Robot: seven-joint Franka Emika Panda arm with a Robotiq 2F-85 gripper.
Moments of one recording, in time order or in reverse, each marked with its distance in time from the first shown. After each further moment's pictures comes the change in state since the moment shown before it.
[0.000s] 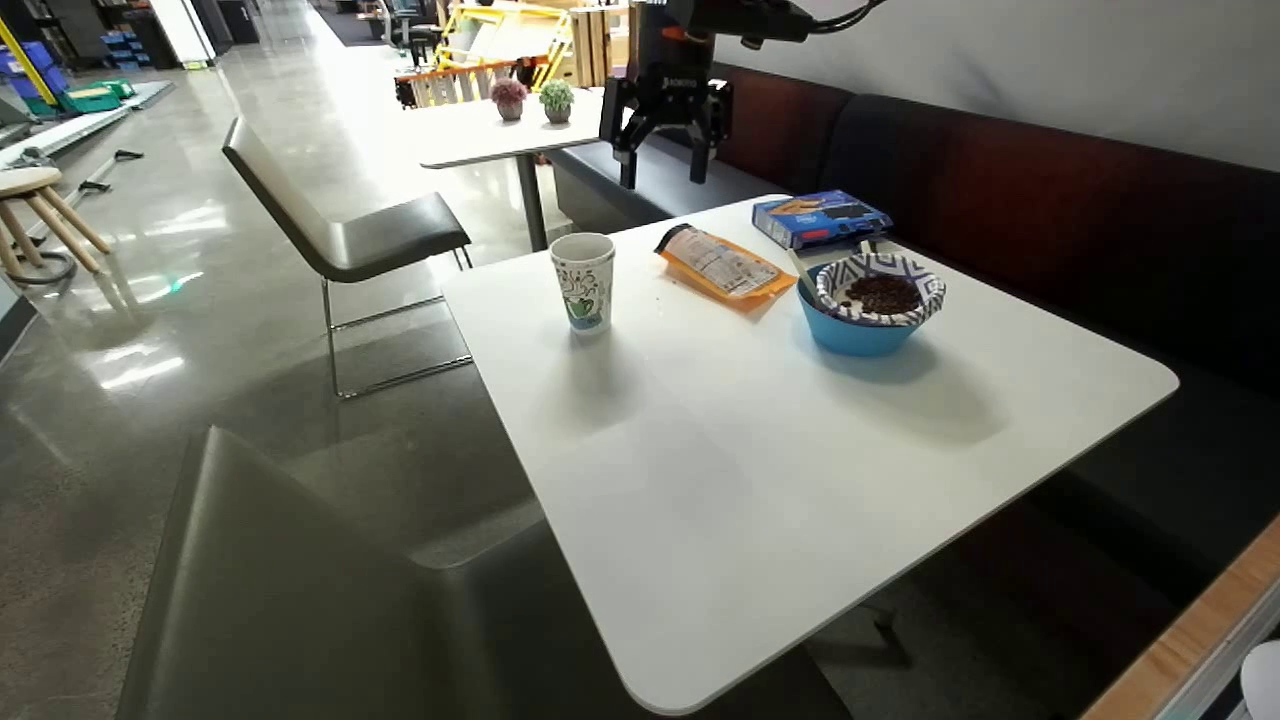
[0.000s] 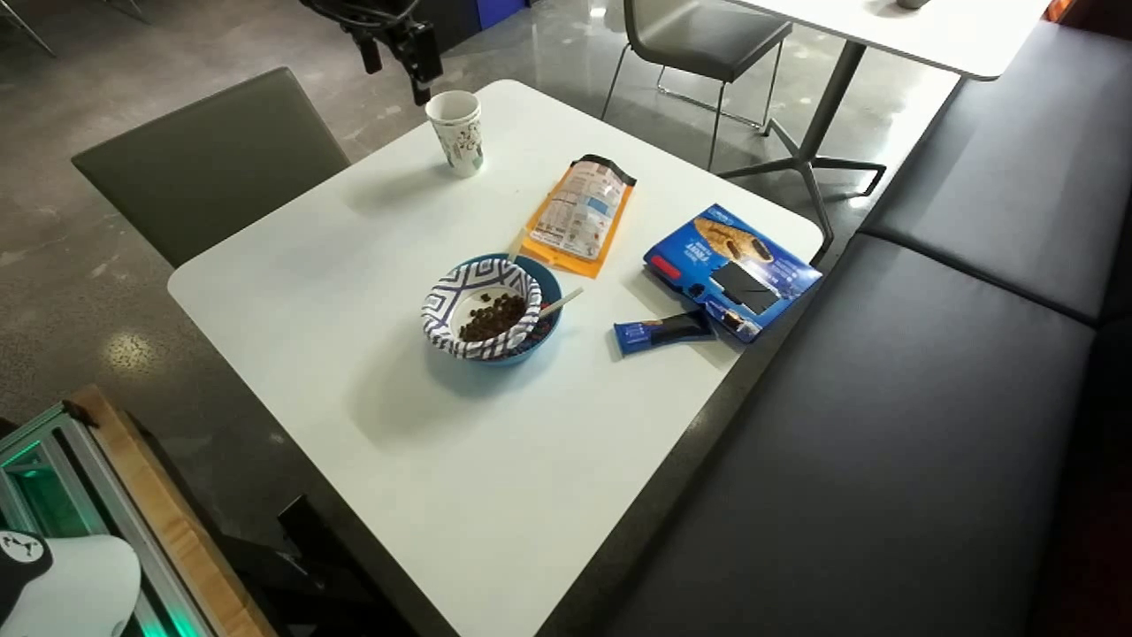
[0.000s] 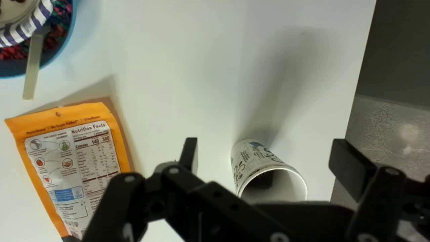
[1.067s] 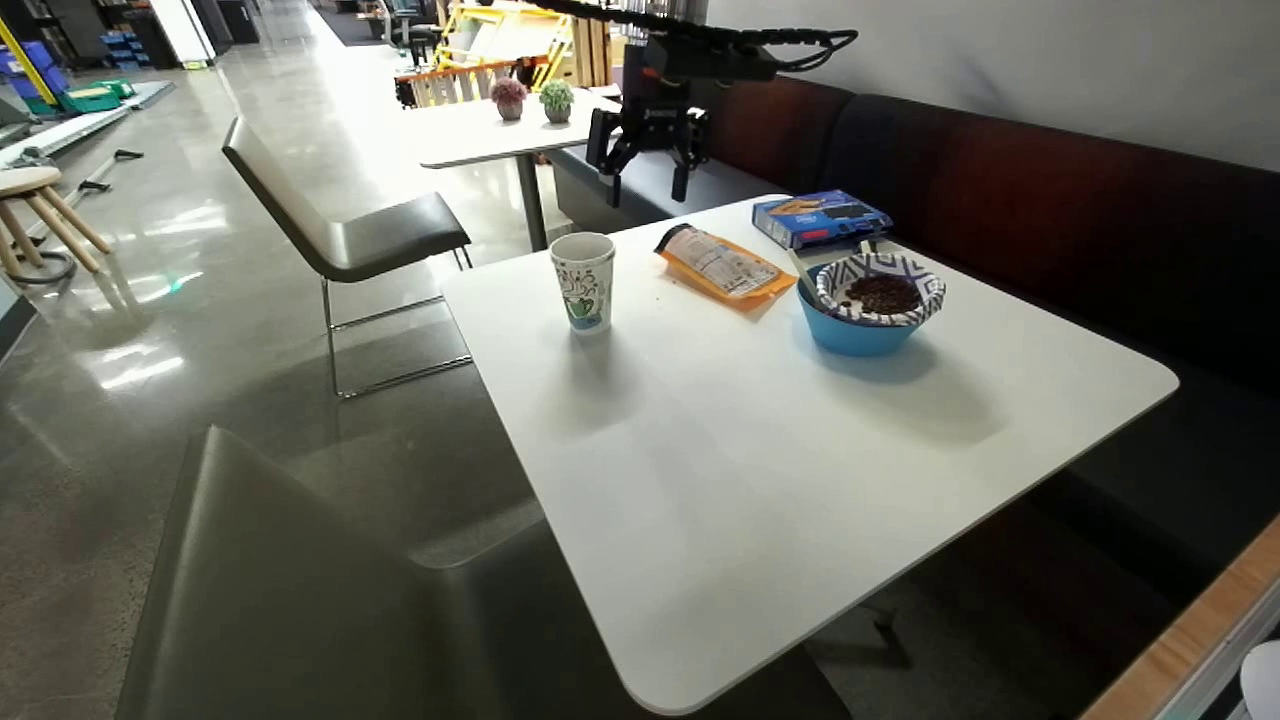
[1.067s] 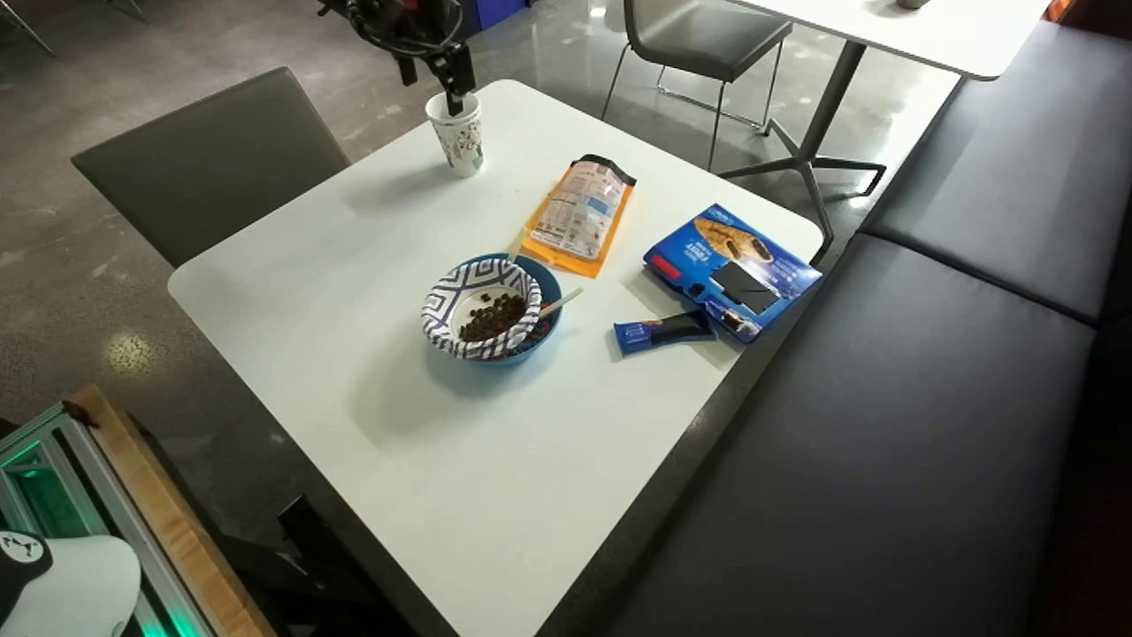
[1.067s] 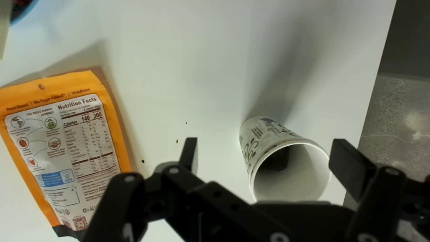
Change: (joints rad) arm 0.004 0.138 -0.013 0.116 -0.014 0.056 0.006
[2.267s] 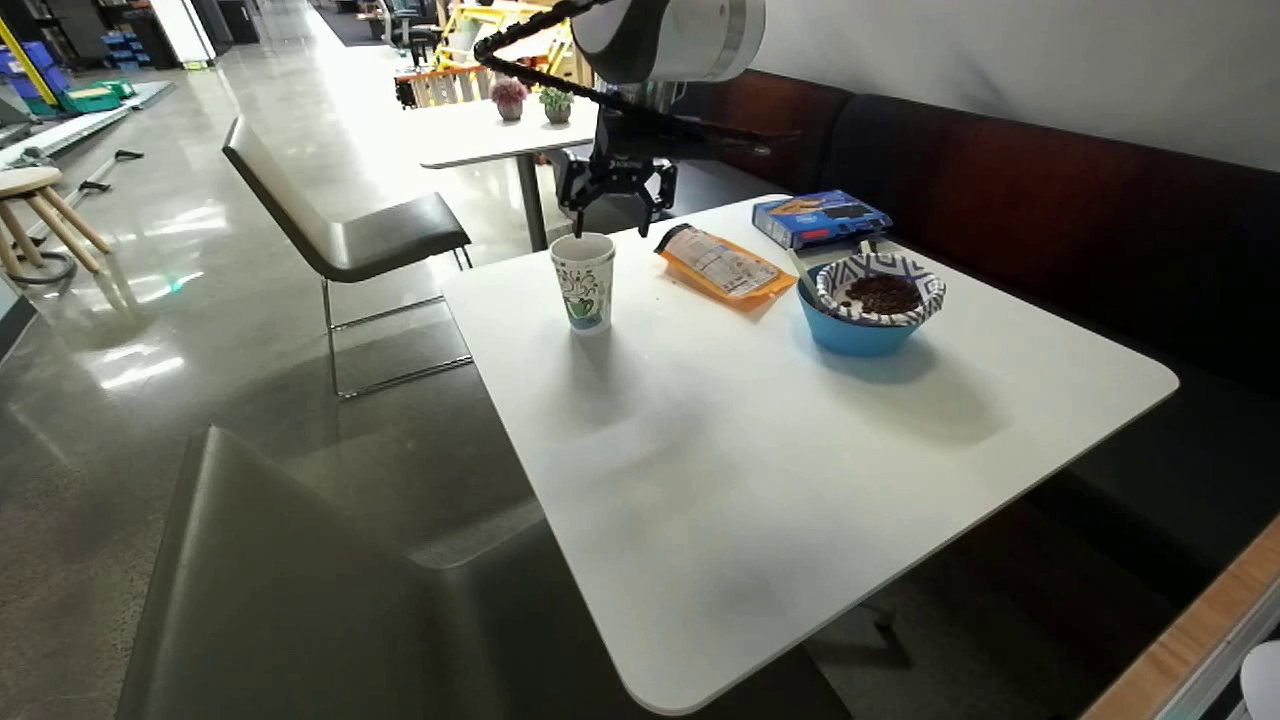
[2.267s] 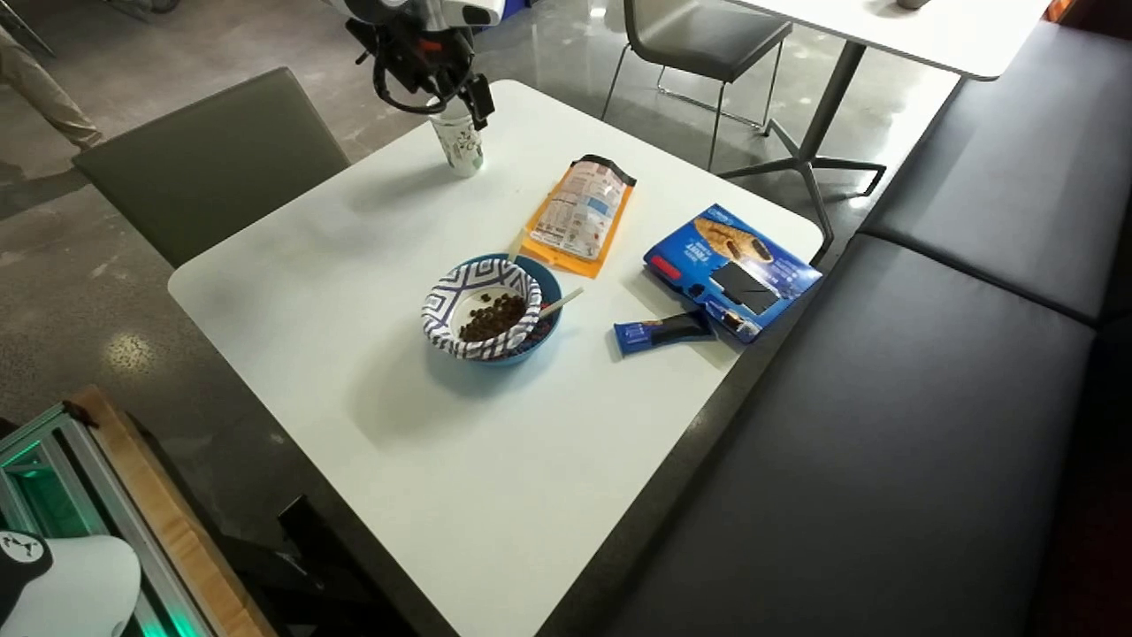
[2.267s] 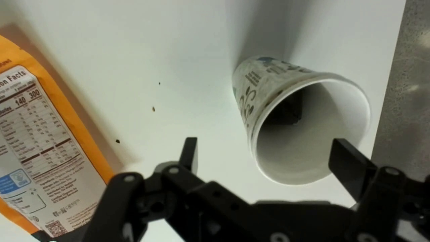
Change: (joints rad) arm 0.046 0.174 -0.025 0.071 0.003 0.281 0.188
